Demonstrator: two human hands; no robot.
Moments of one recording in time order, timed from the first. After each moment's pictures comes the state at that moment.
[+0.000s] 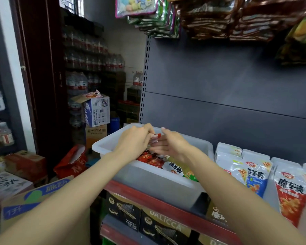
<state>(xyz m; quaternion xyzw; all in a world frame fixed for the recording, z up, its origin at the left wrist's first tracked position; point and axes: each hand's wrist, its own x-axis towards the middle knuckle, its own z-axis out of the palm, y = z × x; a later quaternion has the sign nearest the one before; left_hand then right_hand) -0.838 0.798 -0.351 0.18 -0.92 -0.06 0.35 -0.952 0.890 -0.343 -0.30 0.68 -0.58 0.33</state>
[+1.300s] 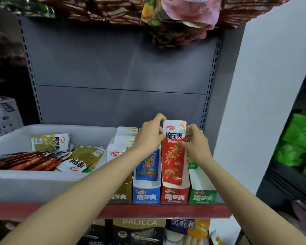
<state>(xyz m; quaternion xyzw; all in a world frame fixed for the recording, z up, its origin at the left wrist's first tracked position) -1.024 1.054 -0.347 0.00 -0.91 -0.30 0.29 -1.077 1.201 -0.371 -0.22 0.83 -0.48 -0.15</state>
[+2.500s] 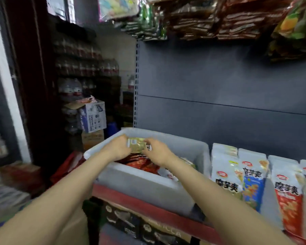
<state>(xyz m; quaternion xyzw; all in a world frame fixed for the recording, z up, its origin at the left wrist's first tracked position) -0.847 0.760 -0.353 0.34 -0.92 -0.16 0.13 -0.953 0.868 -0.364 -0.53 0.81 -0.26 0.03</state>
